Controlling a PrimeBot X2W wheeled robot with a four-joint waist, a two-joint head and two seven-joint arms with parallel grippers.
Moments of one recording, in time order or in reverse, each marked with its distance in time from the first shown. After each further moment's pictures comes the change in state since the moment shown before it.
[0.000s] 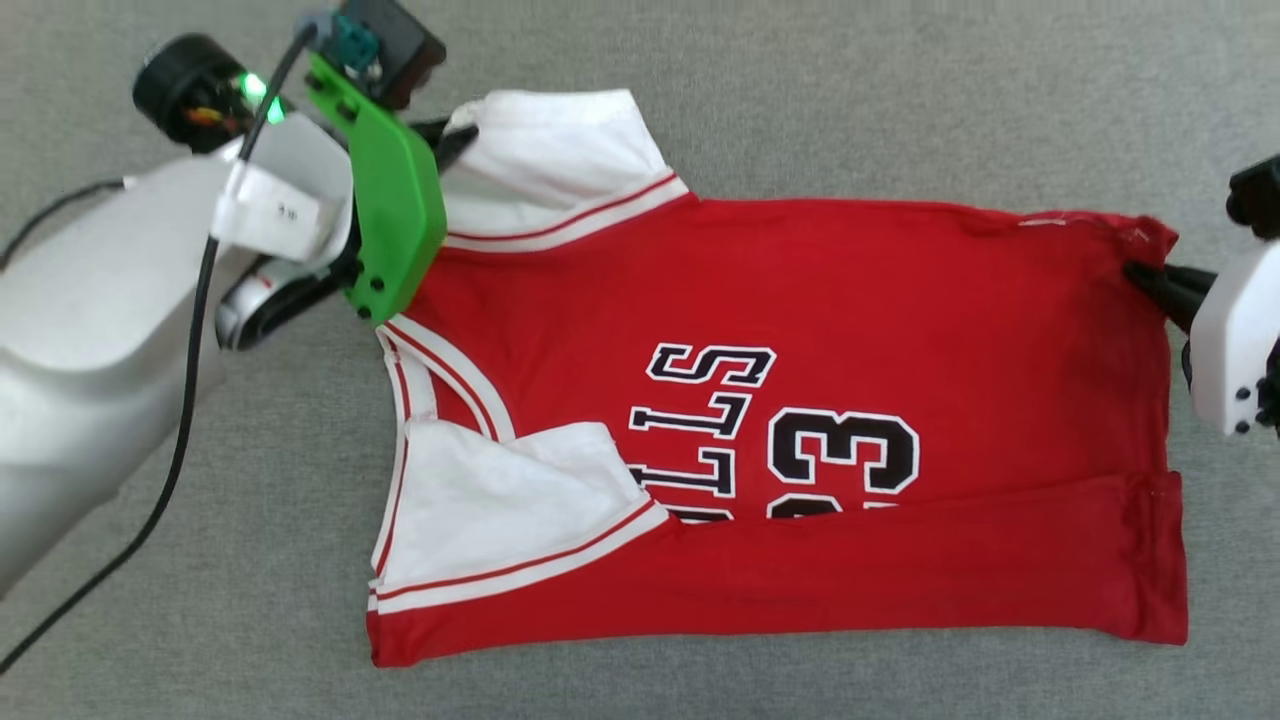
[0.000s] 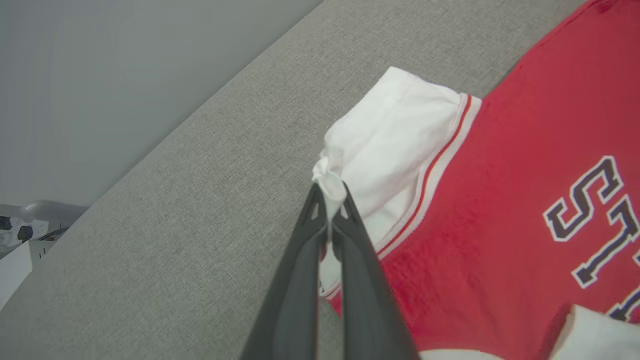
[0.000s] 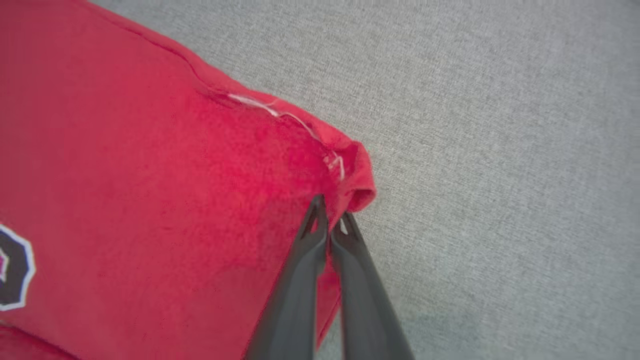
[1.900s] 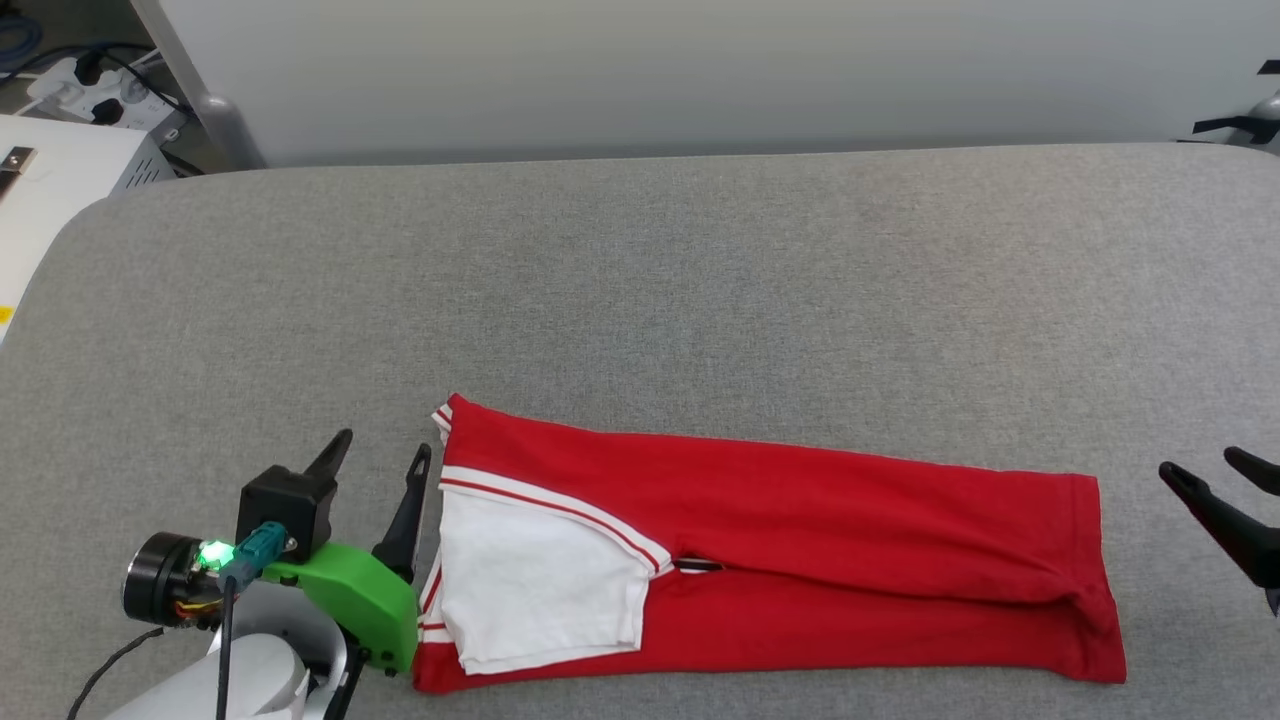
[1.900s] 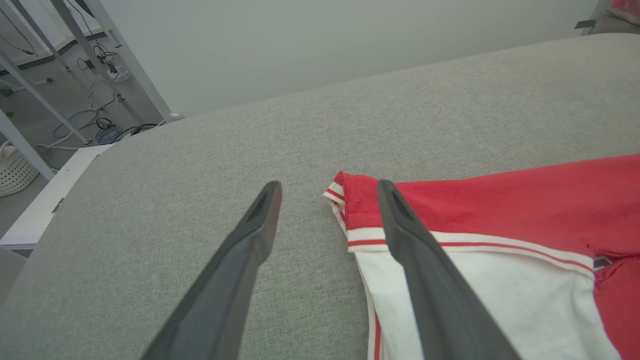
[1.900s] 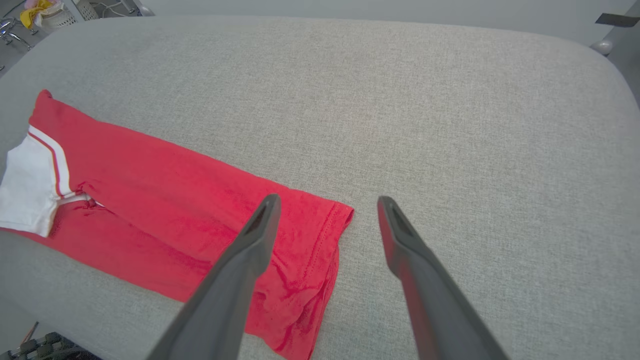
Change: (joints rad) left arm 0.841 0.109 0.245 -0.325 0.049 0.567 -0.534; right arm 0.663 -0.043 -0.433 -0.331 0.093 0.000 -0.103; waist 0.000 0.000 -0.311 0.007
